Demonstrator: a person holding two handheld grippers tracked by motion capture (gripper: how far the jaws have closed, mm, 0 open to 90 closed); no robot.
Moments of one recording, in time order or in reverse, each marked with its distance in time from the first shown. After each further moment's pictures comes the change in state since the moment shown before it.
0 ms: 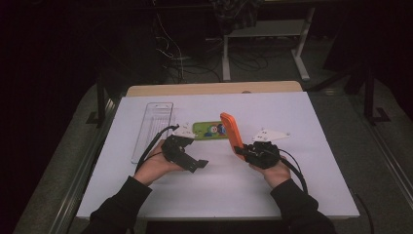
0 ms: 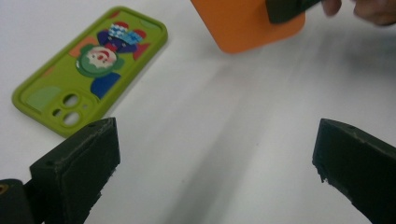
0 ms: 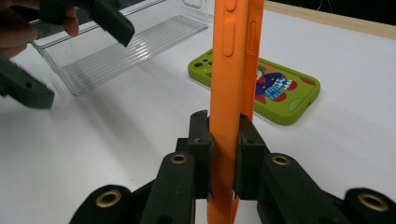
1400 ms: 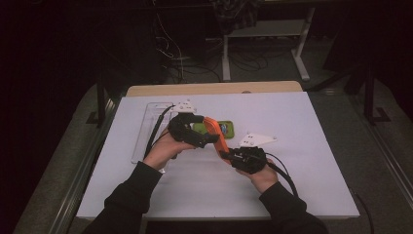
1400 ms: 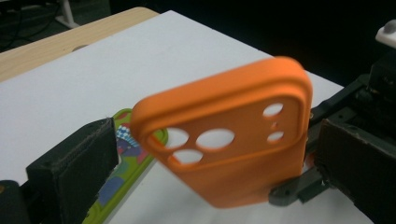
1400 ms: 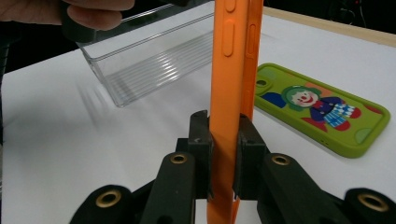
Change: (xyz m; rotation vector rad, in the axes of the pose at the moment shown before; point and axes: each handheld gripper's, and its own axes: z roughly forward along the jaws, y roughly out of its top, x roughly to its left) left arm 0.016 0.047 0.001 -0.265 -0.071 -0.081; right arm 0.034 0.007 0.016 -0.035 0.092 -0.029
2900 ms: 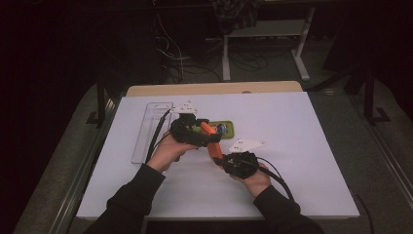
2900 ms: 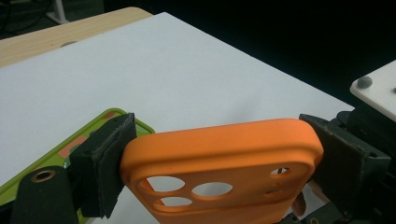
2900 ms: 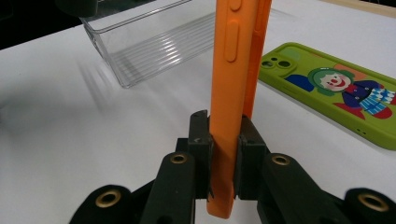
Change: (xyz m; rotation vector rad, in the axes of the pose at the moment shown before) left arm -0.003 -0.004 0.004 -0.018 -0.023 -0.057; right arm 0.013 -0.009 0.019 0.066 0.008 -0.017
